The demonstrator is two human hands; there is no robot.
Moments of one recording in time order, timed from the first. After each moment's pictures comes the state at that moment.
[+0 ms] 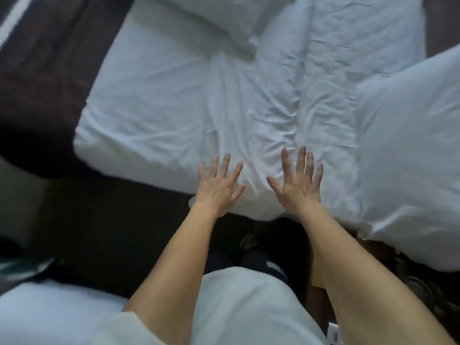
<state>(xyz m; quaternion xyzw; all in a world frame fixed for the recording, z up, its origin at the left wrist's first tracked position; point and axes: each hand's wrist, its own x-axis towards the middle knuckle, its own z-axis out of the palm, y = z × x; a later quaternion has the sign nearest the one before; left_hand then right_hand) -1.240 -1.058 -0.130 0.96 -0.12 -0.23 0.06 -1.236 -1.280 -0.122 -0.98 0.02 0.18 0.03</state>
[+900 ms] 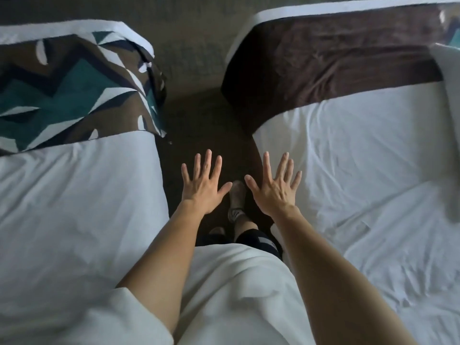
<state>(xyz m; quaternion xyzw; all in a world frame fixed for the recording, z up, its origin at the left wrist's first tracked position) -1.479 -0.713 -0.159 0.86 0.44 -0.18 0.18 -1.302 -0.808 -0.126 -0.86 -0.44 0.24 -0.08</state>
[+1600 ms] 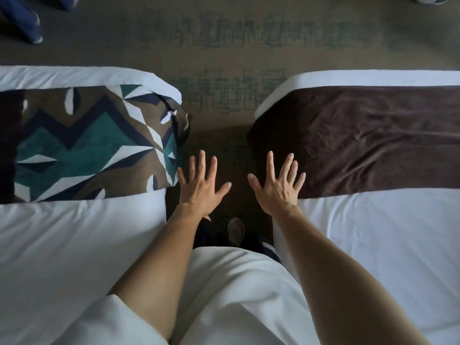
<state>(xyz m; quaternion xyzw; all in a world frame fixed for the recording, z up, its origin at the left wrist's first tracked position) -1.371 -0.437 -0.158 0.77 0.58 -0.16 0.21 -1.168 -0.488 -0.149 -0.82 -0.51 0.26 -0.07</state>
